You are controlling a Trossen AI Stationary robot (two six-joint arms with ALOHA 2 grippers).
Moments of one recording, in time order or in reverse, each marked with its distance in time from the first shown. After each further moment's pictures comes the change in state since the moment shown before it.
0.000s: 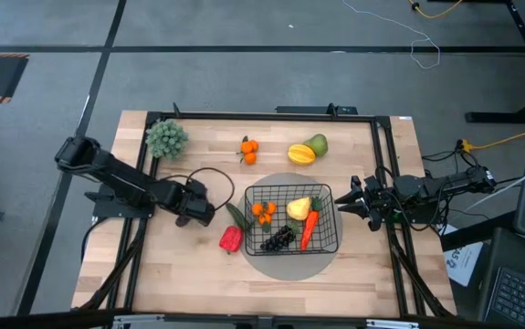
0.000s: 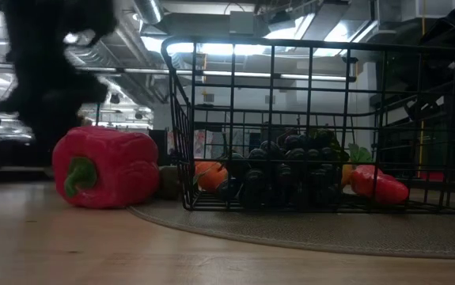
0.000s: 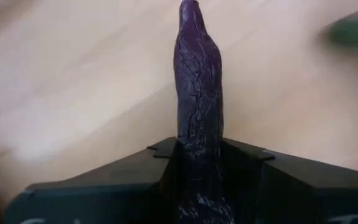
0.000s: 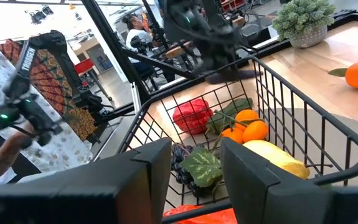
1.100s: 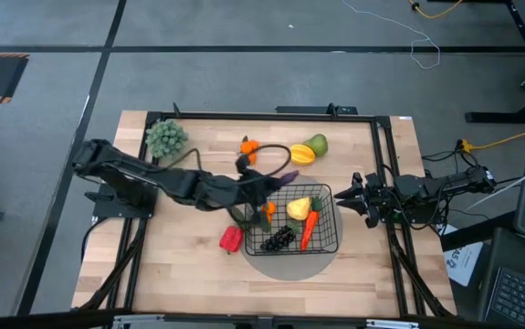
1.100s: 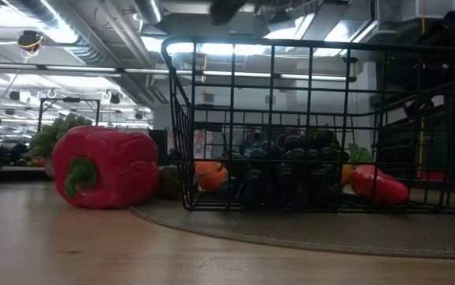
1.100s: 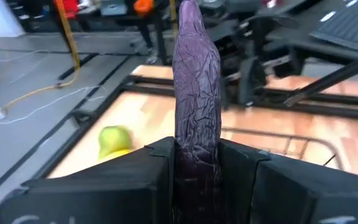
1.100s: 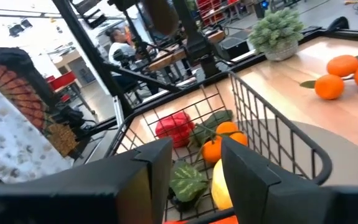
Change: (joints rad) left arm 0.019 0.192 0.594 0.727 -0.311 1.224; right arm 0.000 0.000 0.000 0.017 0.099 -0.003
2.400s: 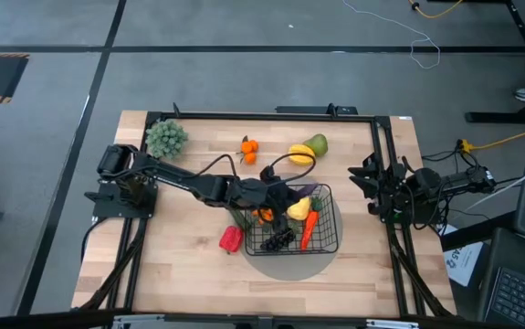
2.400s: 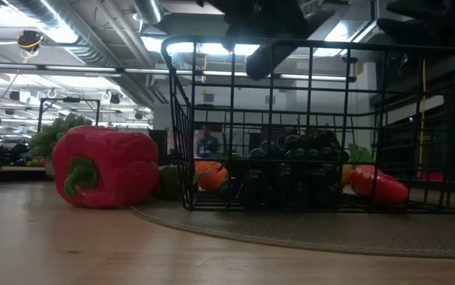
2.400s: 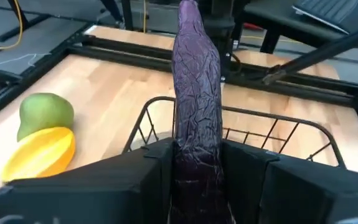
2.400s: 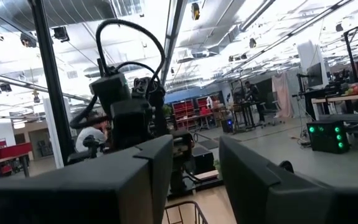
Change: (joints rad) left arm 0.089 0.212 0.000 0.155 0.232 -0.130; right arm 0.000 0.000 0.000 0.440 0.214 -0.363
